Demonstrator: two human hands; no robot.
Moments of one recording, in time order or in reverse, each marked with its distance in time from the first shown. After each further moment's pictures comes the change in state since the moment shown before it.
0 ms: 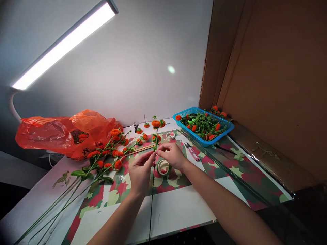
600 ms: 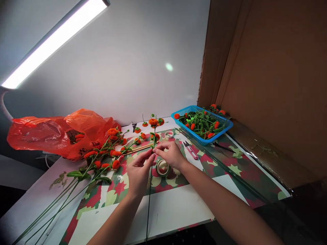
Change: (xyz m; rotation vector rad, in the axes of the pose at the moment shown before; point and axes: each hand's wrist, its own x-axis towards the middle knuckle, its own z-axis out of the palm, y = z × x) left_hand -0.001 -0.005 -0.002 -0.046 -0.080 0.020; right_hand -0.002 -0.001 0.001 -0.069 0.066 -0.056
